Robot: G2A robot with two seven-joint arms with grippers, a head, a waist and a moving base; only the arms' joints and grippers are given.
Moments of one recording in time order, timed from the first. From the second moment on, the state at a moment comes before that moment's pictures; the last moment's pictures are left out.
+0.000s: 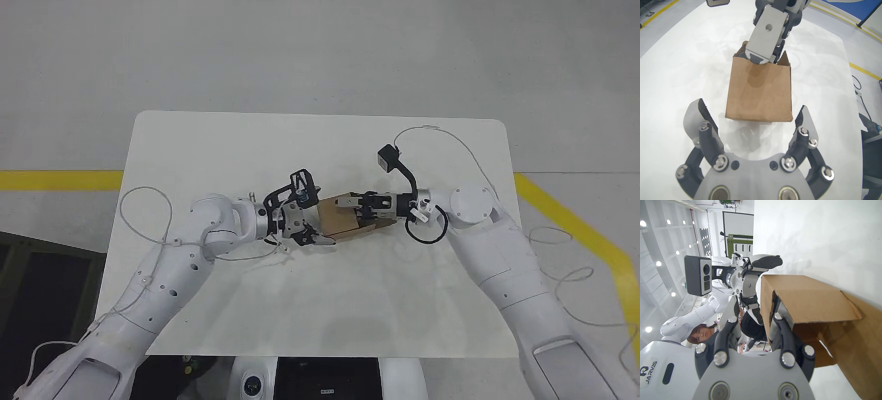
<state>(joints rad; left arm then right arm) 0.91 -1.09 -0.91 -1.43 1.00 -0.80 -0.34 -0.77 -1.22 0.99 -1.08 0.31 -0.29 1.15</state>
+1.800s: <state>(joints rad) 0.94 -1.05 -1.07 -1.45 0.90 -0.87 -0.40 -0.78 -1.21 1.01 -1.11 0.35 -0.32 1.16</state>
